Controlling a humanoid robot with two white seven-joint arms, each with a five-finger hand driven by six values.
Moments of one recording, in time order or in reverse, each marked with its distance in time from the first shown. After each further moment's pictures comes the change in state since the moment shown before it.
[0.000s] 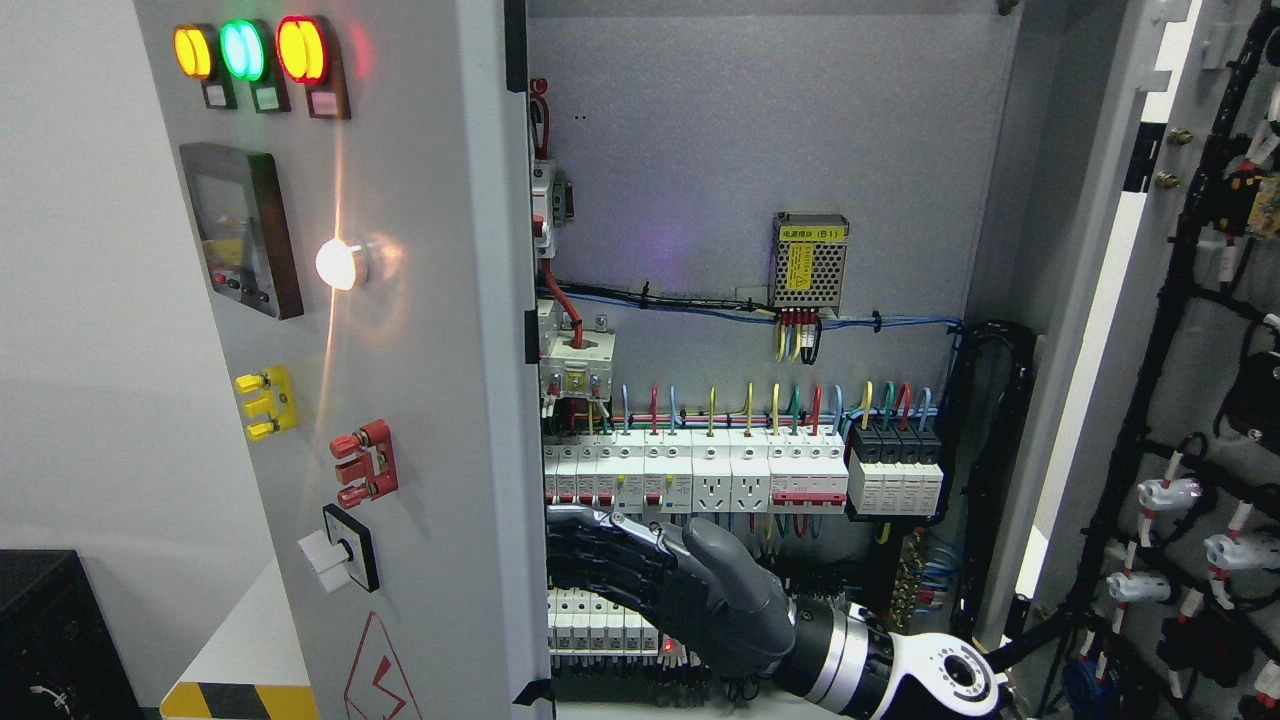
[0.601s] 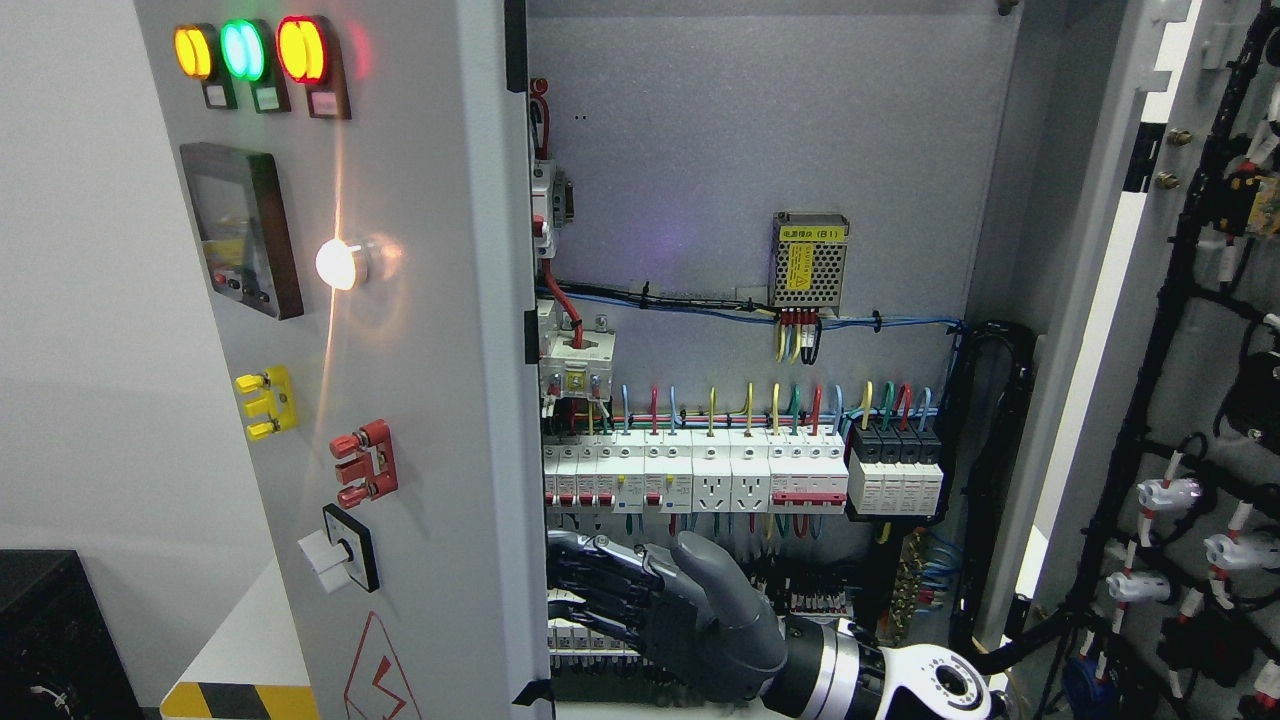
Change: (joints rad) left arm -0.001 0.000 -0.001 0.000 0.000 0.000 0.001; right arm 0.011 -0.007 0.029 -0.029 -0.040 0.057 0.000
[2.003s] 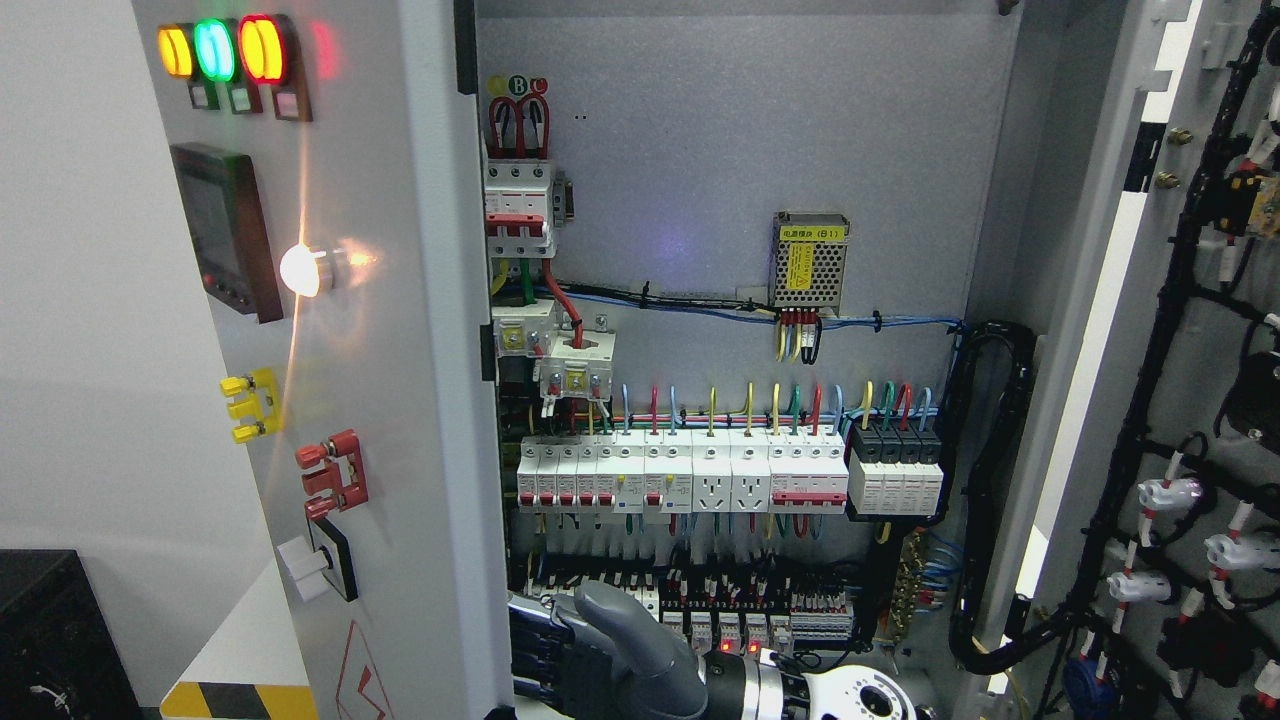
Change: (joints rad) left arm 0.000 0.000 0.000 0.000 0.000 0.000 0.000; right arm -0.004 0.077 0.105 -0.019 0.006 0.014 -0.004
